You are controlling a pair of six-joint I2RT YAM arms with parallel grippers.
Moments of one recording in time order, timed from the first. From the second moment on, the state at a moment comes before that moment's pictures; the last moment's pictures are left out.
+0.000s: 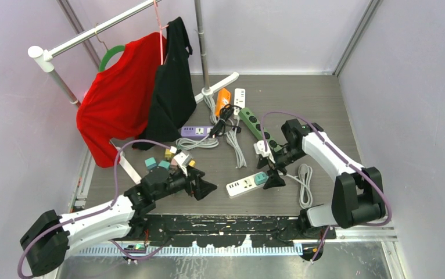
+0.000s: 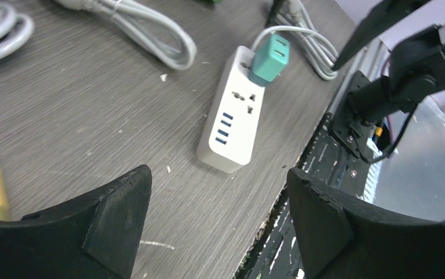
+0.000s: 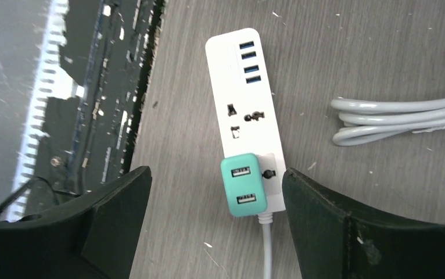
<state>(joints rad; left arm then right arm) -0.88 0.79 0.19 0.38 0.16 -0.46 0.24 1.41 0.94 -1.18 -0.94 -1.47</state>
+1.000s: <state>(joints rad) -1.10 1.69 0.33 1.04 0.13 0.18 0.34 1.35 0.80 -0.94 -0.79 -1.52</state>
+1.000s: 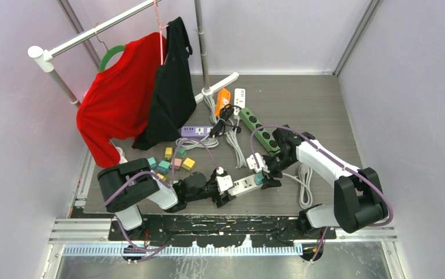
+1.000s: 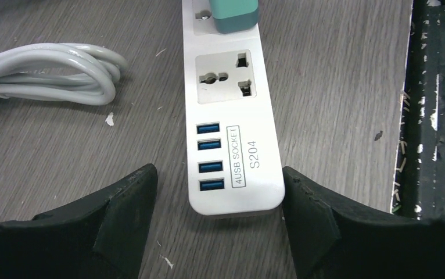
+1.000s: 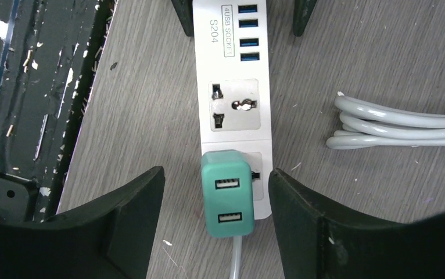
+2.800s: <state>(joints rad) -1.10 1.98 0.36 1.46 0.12 0.10 0.37 1.36 0.82 -0.92 -0.69 -1.54</state>
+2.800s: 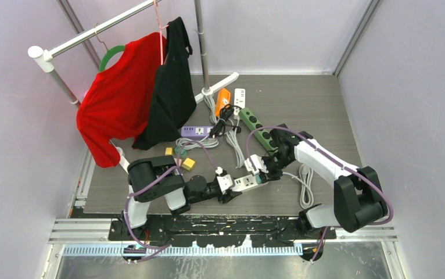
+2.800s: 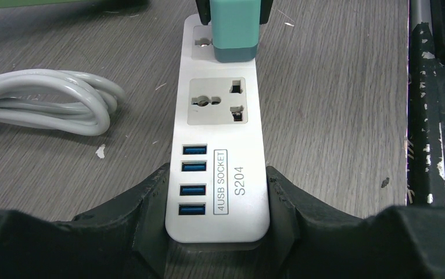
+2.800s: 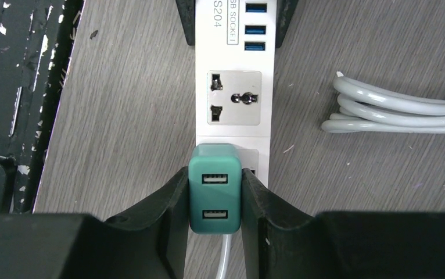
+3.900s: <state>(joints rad) -1.09 1.99 0.36 1.47 0.13 0.09 0.36 1.42 0.86 -0.95 -0.69 -1.55</state>
